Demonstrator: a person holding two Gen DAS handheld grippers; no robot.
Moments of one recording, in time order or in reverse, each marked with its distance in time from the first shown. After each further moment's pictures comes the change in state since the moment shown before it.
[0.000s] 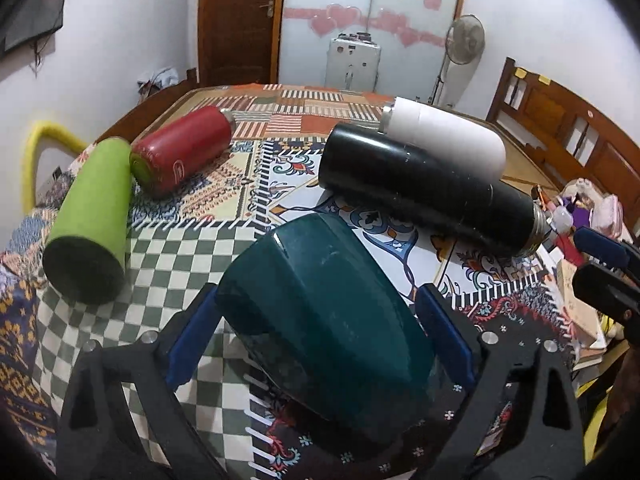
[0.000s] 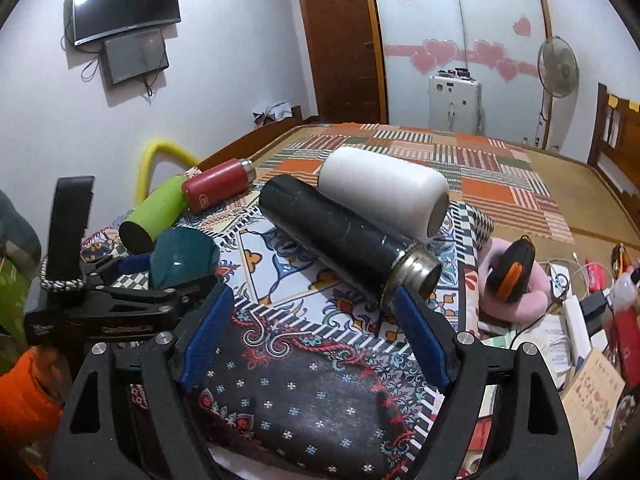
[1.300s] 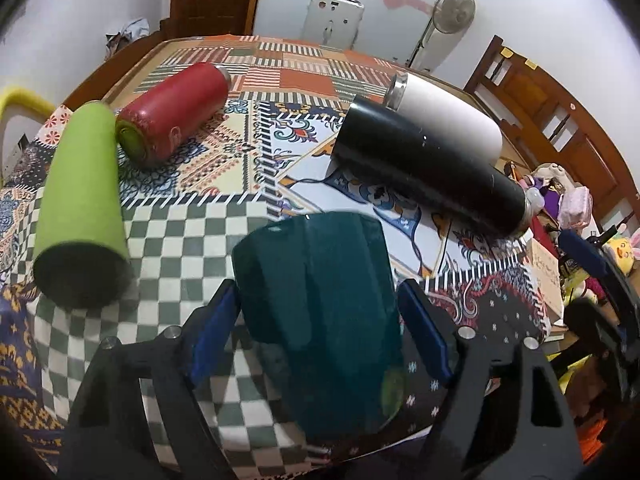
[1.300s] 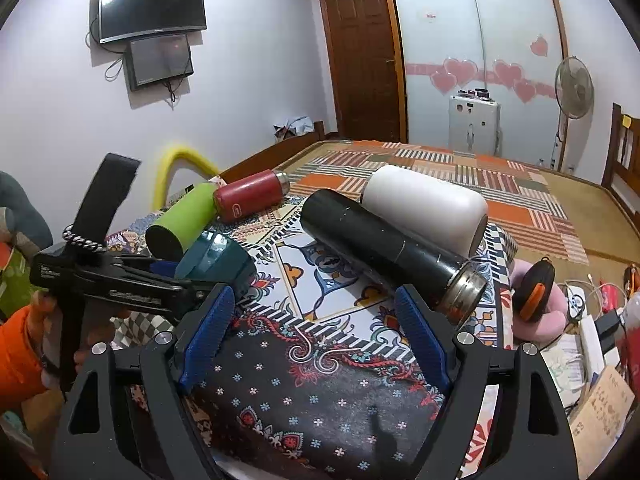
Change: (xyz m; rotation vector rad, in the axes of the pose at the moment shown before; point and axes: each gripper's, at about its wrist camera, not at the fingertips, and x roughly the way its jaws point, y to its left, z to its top) left arm 0.006 0.040 0.021 -0.040 0.203 -0.162; right arm -0.002 0.035 -0.001 -0.048 -0.066 0.046
